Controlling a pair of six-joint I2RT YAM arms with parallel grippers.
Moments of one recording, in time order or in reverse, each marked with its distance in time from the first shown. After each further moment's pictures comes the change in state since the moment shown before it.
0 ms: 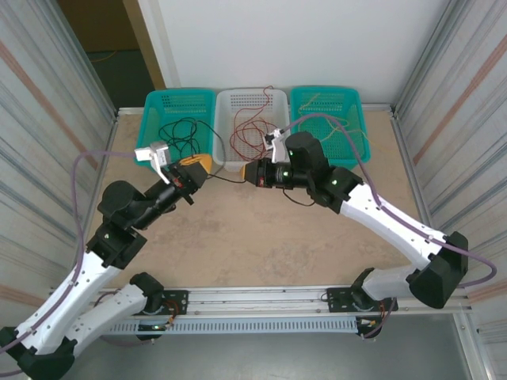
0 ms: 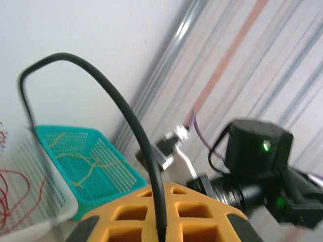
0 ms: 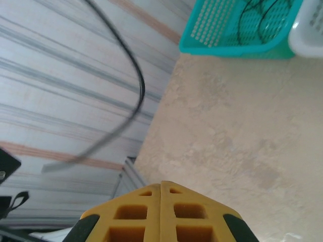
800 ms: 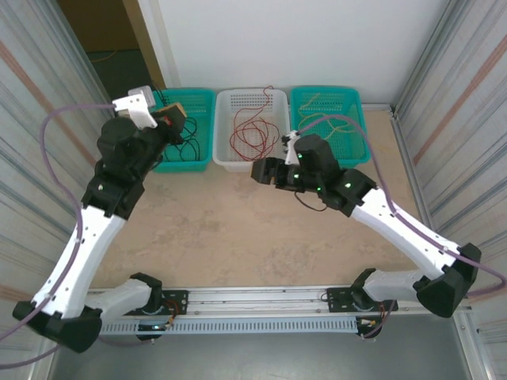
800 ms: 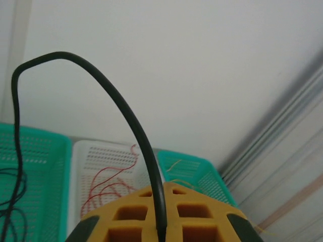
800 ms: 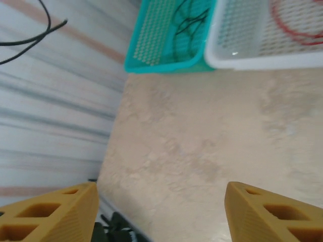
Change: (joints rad) left arm 0.286 0.377 0.483 -0.373 -0.193 0.075; right arm -0.056 -0.087 0.043 -0.259 0.192 -0.037
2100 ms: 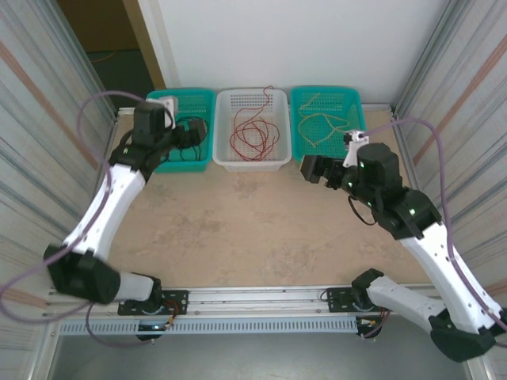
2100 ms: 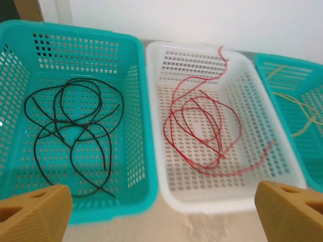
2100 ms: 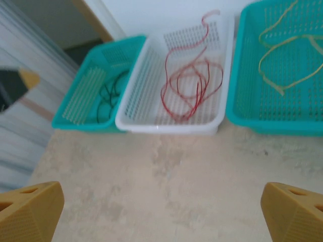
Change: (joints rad) left arm 0.083 0.205 -0.027 -0.220 0.009 0.185; right arm -0.181 -0.327 -0.027 -0.193 0.269 -0.293
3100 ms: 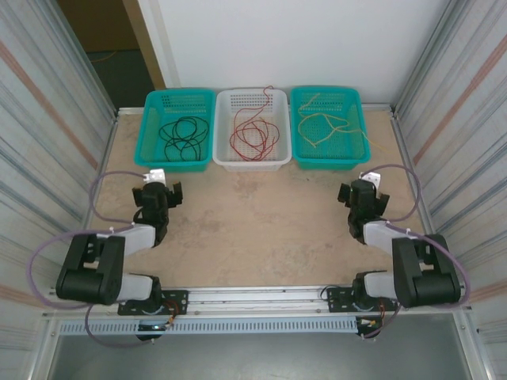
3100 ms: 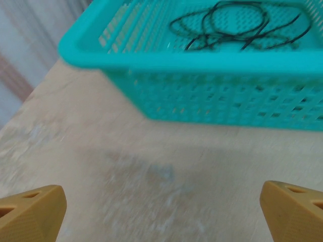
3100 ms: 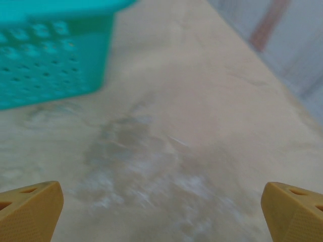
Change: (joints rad) left arm 0.121 0.093 -0.973 1.144 -0.364 0.285; right arm -0.476 0.441 -0.861 1.144 0.332 -0.367
